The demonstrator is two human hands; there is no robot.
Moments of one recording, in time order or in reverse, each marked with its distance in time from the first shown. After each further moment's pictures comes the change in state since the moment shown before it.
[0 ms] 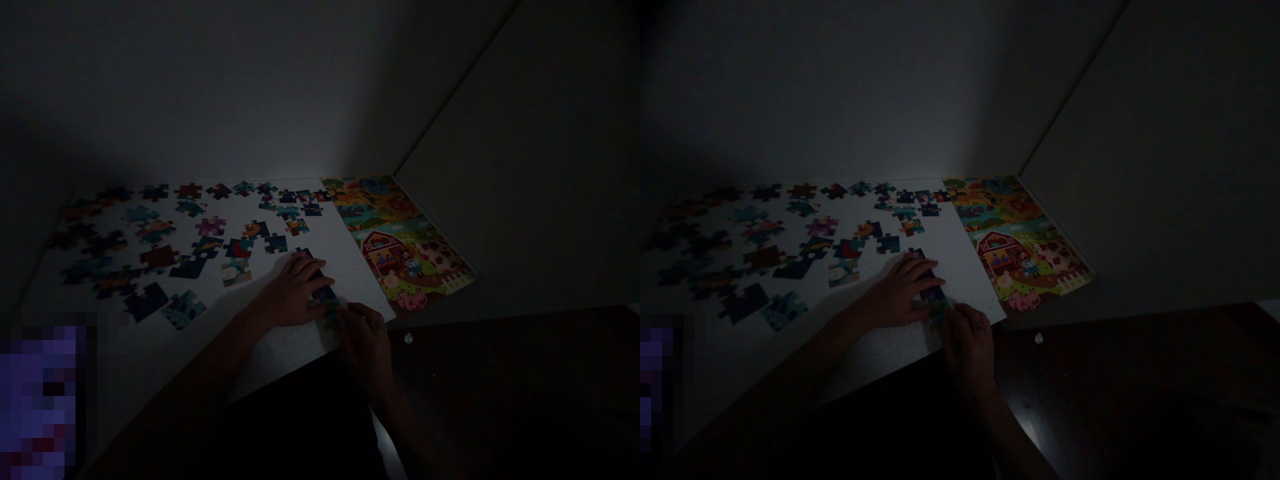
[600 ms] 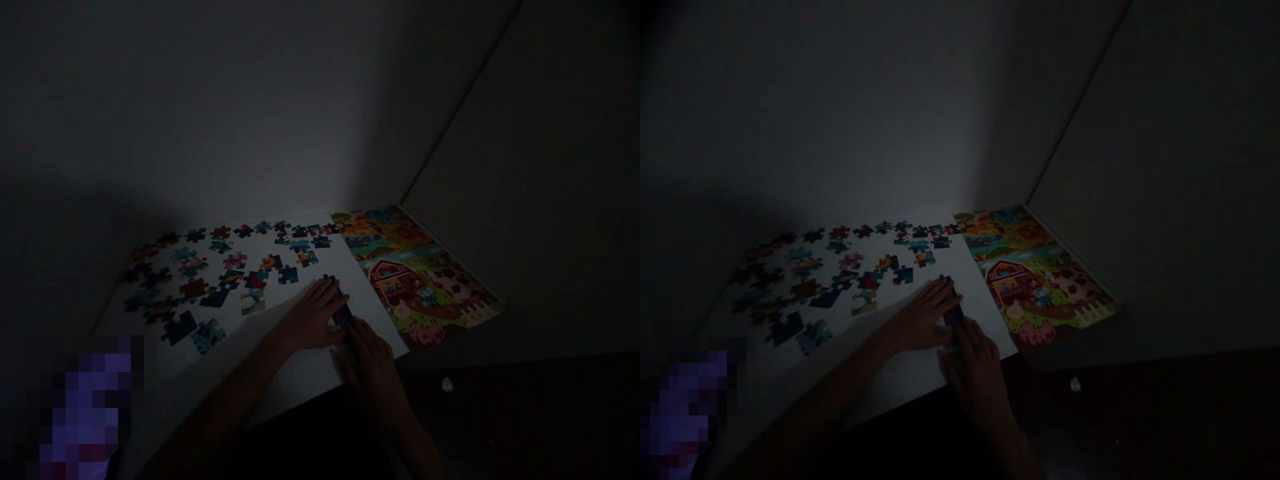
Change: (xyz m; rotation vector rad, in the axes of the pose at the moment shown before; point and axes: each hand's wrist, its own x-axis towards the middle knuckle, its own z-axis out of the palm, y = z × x) left_hand 0.022 0.010 0.010 0.099 -0.034 -0.042; right_hand 0.000 0.023 0.011 -0.030 -0.146 -0.107
